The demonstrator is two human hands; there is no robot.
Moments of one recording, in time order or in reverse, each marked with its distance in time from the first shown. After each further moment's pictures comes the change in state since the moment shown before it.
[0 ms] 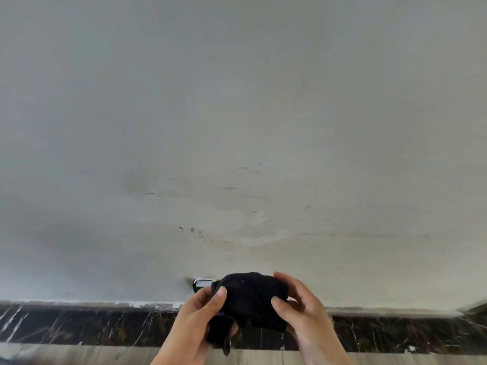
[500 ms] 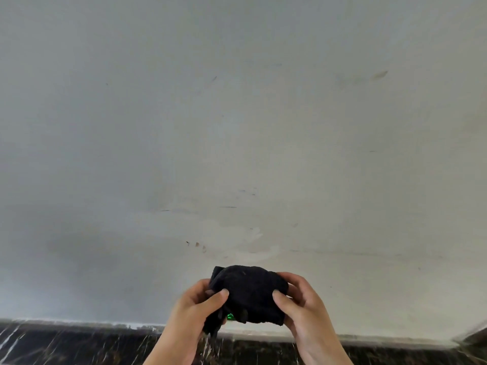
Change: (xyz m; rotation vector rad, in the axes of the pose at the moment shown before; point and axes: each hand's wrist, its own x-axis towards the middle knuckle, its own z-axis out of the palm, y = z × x) left_hand -0.064 0.032 0.022 0.214 0.032 0.223; right_hand -0.057 -0.058 0.000 0.143 -0.004 -0.099
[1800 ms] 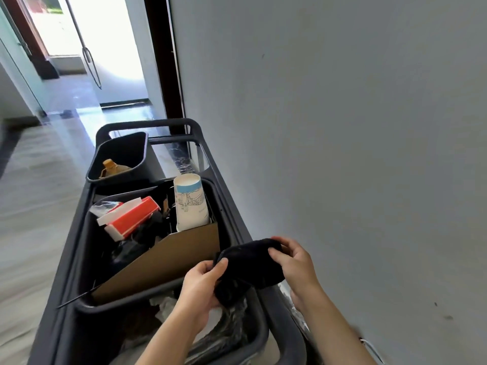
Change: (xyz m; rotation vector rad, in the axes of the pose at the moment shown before) left_hand -0.162 -0.014 -0.338 -0.469 0.971 0.108; right_hand -0.024 0.130 0.440 -0.380 -0.806 0.136
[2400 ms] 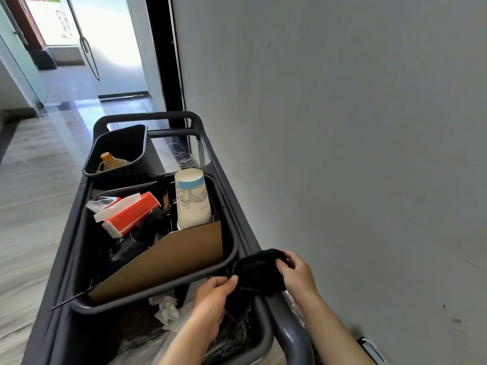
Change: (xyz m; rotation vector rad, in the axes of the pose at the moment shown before) left_hand 0.034 -0.047 0.003 0.045 0.099 -0.172; right_hand 0.033 0.058 -0.004 -0.216 0.089 0.073
